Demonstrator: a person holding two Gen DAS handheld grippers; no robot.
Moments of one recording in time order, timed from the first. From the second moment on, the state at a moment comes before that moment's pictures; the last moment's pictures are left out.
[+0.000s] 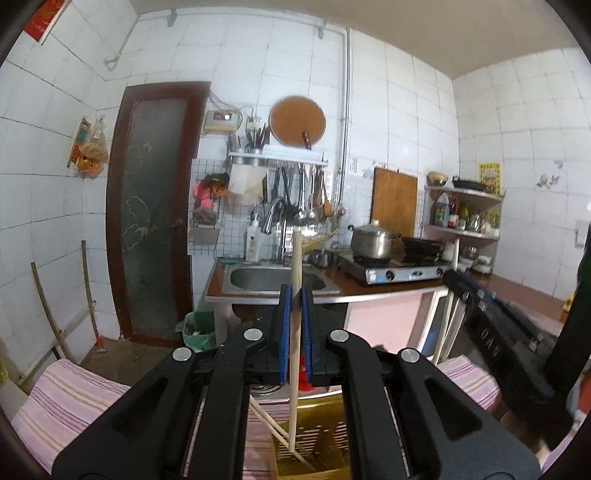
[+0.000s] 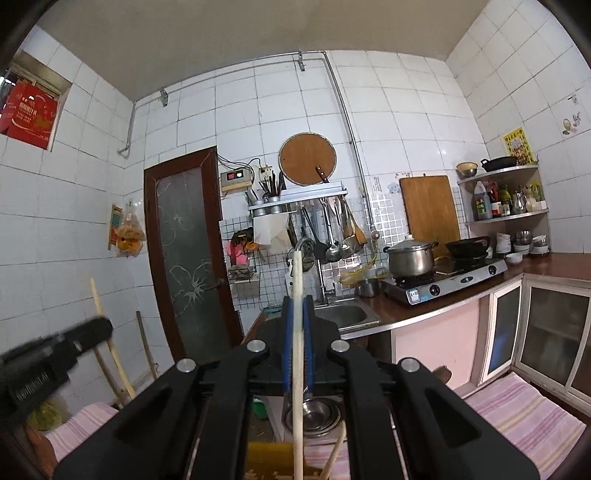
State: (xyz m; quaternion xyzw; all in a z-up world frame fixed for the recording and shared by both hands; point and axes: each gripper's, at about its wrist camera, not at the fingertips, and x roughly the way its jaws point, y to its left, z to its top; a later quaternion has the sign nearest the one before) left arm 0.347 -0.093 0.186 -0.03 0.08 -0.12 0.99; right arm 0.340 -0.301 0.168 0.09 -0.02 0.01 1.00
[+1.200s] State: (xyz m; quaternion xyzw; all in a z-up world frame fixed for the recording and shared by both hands) left arm 0.233 0.013 0.084 -0.02 0.22 0.00 0.98; right arm 0.208 -0.319 0.072 0.04 0.16 -0.08 0.98
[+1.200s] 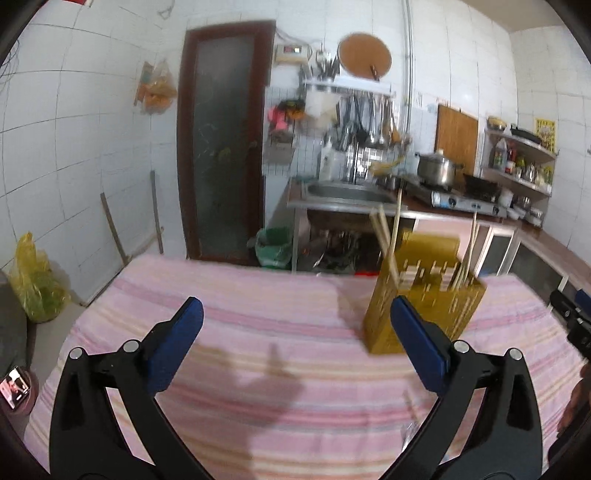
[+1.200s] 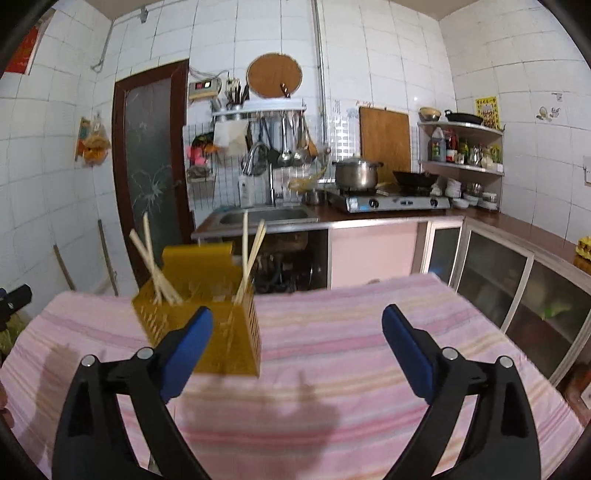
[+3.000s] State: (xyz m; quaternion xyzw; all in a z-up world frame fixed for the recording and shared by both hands) left arm 0.237 0.003 -0.039 -0.02 0.39 -0.05 0.92; right arm 0.269 -0.218 -0.050 -0.02 0.41 0.05 0.91
